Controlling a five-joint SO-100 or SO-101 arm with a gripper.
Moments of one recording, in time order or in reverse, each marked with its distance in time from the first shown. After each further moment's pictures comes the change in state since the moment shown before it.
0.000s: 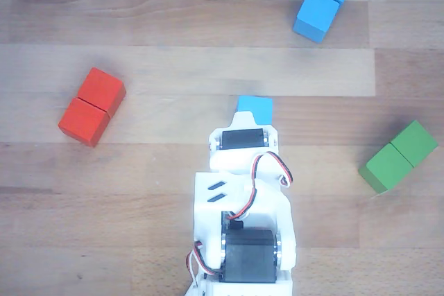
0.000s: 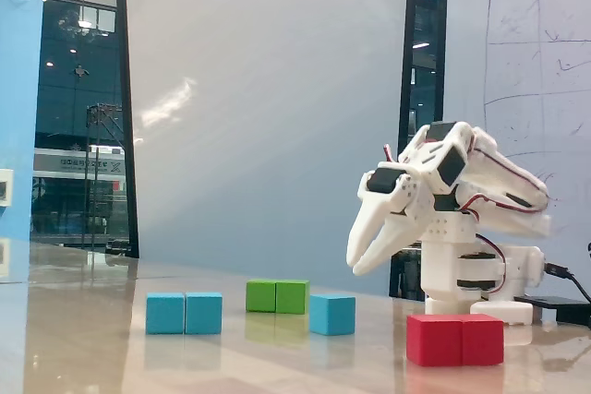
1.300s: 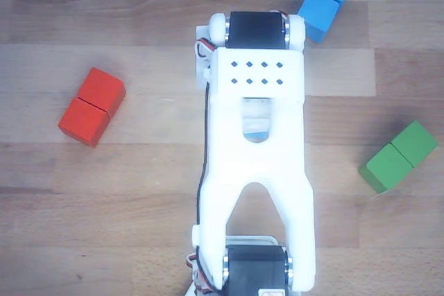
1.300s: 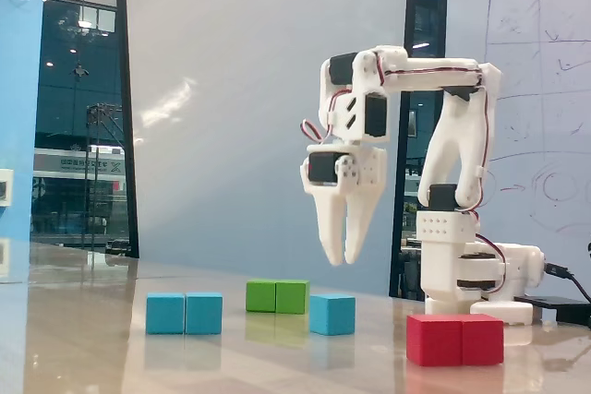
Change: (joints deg) arm 0.0 -83.3 -55.5 14.1 0.7
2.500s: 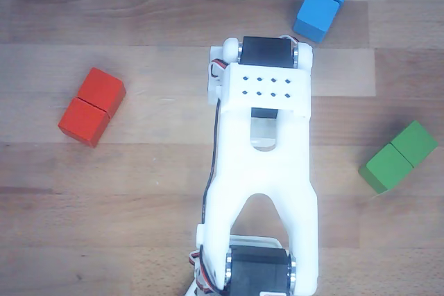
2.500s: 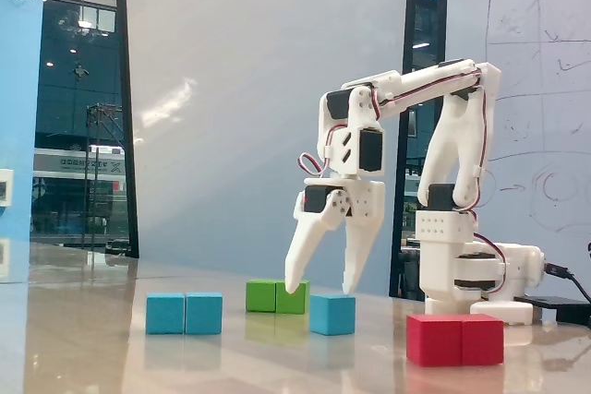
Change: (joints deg) arm 3.2 0.1 12.7 -13.1 4.8
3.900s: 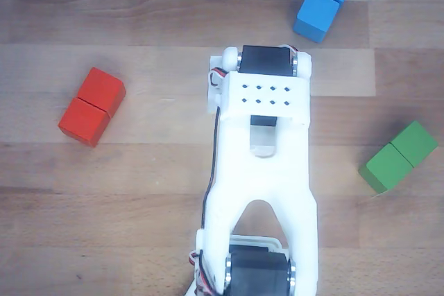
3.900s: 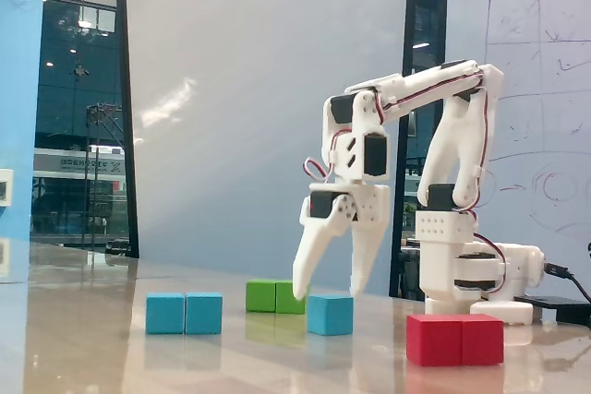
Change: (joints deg) arm 0.0 0.6 2.5 0.0 0.0
